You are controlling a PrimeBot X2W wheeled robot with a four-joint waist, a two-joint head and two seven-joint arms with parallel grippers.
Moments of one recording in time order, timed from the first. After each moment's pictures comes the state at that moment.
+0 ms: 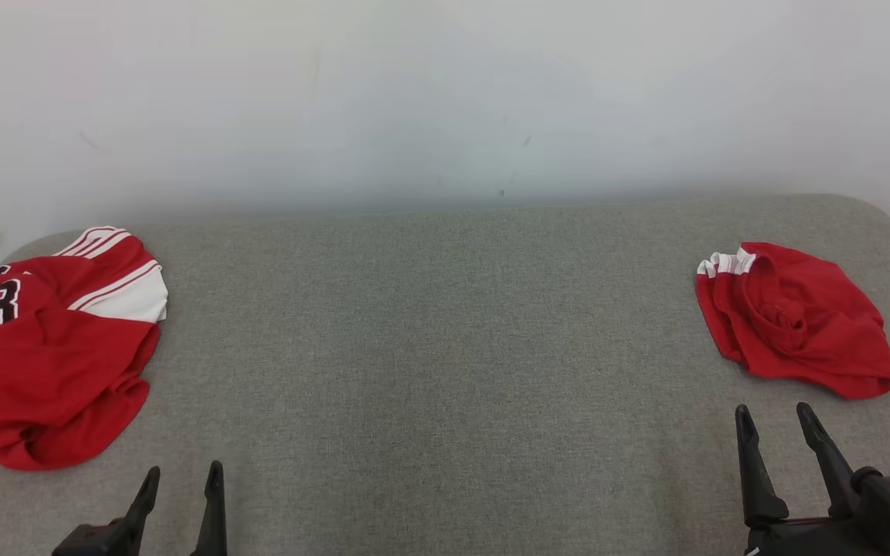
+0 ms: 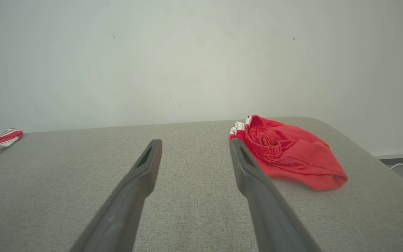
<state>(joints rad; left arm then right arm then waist) 0.08 0.20 -0.22 0.07 -0.25 0.12 -0.08 0.12 -0.23 0.10 0.00 0.38 -0.12 -0.19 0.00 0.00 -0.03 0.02</state>
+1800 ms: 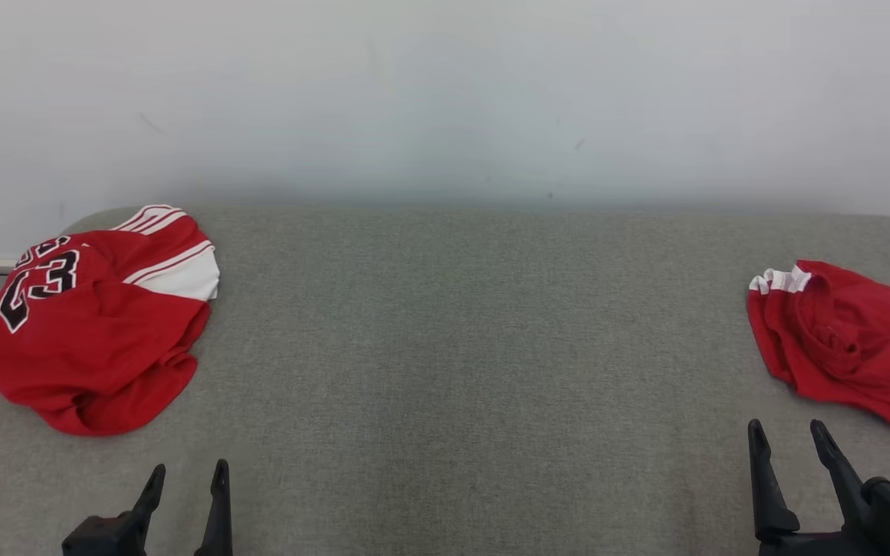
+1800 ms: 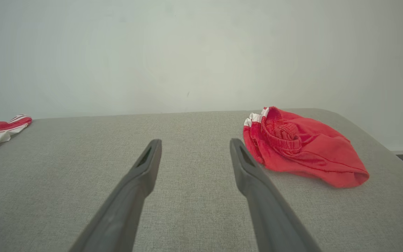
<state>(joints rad) 0.07 0.18 -0.21 0.05 -0.22 0.12 -0.03 0.18 -0.18 0.02 -0.06 0.32 -0.12 -0.10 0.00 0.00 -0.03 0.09</state>
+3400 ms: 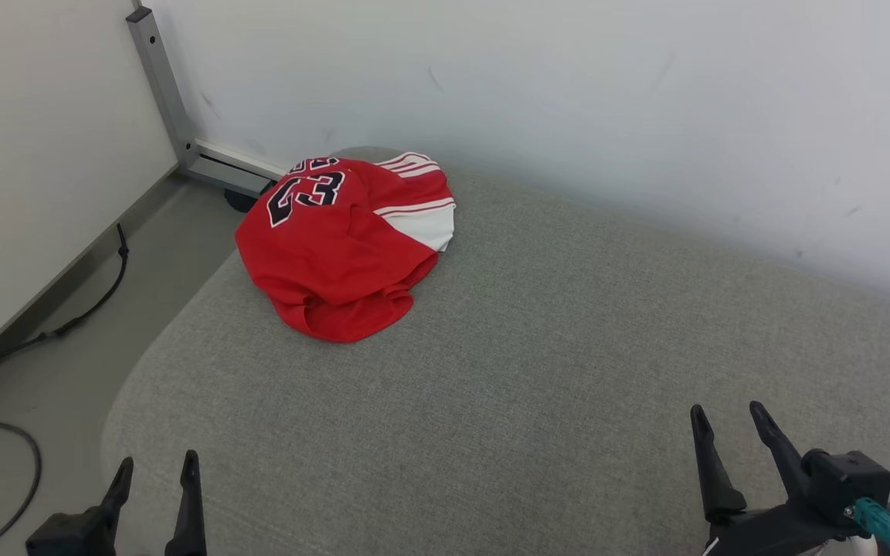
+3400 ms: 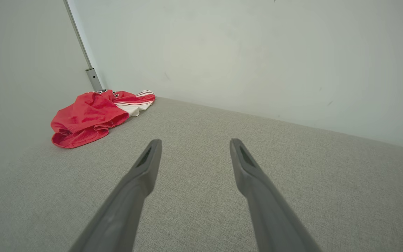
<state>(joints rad) 0.08 0.18 -0.15 0.02 -0.21 0.12 -0.01 0.09 -0.15 0.10 0.00 0.32 -0.10 -0.06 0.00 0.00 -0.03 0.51</state>
